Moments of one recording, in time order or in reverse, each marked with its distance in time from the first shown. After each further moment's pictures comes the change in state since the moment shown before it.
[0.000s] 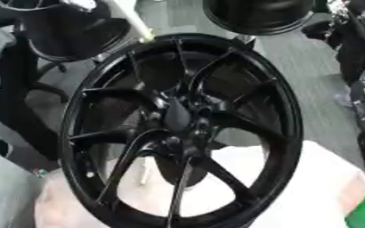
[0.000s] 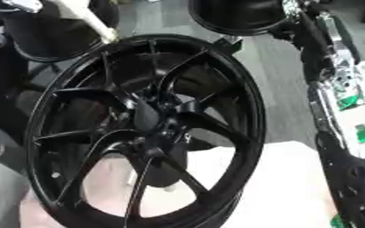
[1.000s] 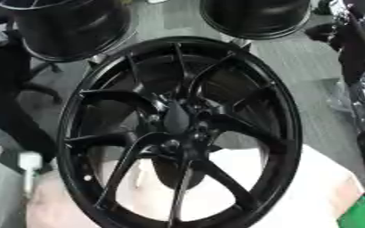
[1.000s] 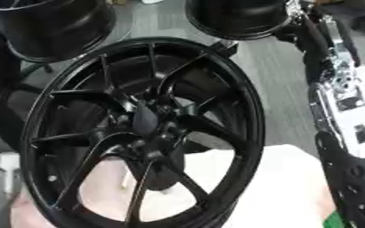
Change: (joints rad) left arm 0.580 0.225 0.399 0.233 0.188 0.039 0.446; right arm 0.009 -0.019 -0.033 0.000 -0.001 -0.005 -0.032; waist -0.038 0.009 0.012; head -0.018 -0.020
